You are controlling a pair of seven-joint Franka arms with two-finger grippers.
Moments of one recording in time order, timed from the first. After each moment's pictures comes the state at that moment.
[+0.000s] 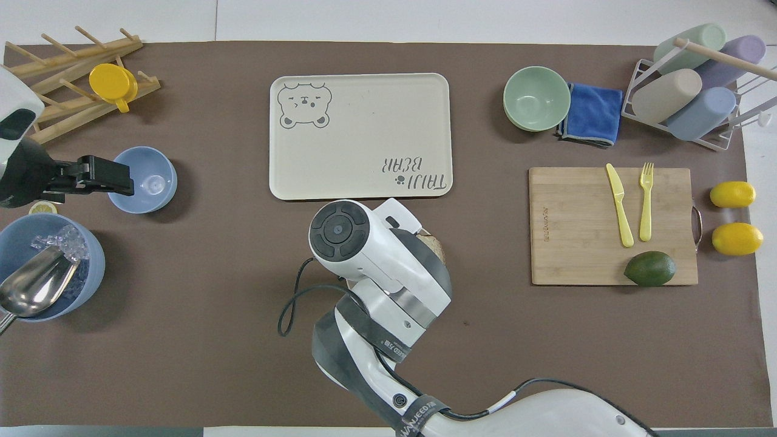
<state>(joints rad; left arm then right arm) -0.14 -0.06 -0.01 -1.67 -0.03 1.63 -0.17 0.56 0.40 0.20 -1.70 -0.08 1.93 0.83</state>
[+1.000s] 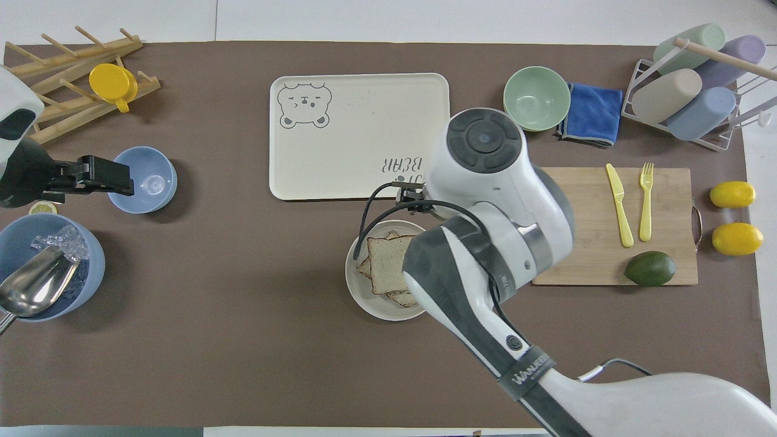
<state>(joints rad) -0.14 -0.06 -0.01 -1.67 -0.03 1.63 -0.17 0.18 0.21 0.20 -1.69 -0.01 1.84 0.58</state>
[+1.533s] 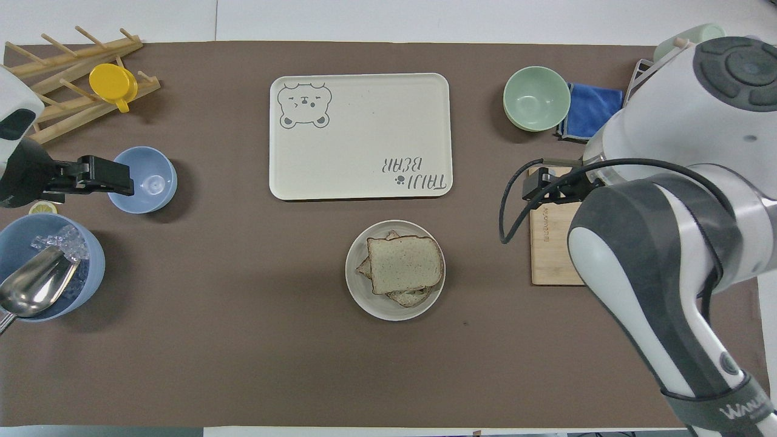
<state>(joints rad) -0.14 -0.06 -0.01 -1.67 -0.03 1.63 -0.17 0.03 0.07 0.19 -1.69 -0.01 1.61 0.37</state>
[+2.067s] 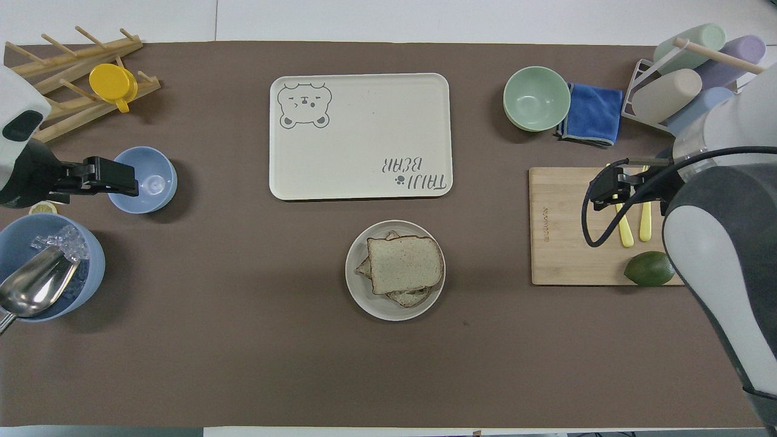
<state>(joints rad) -0.14 -0.06 -0.02 -1.68 -0.03 1.65 -0.18 0.00 0.02 0.10 -1.69 -0.01 1.57 0.21</state>
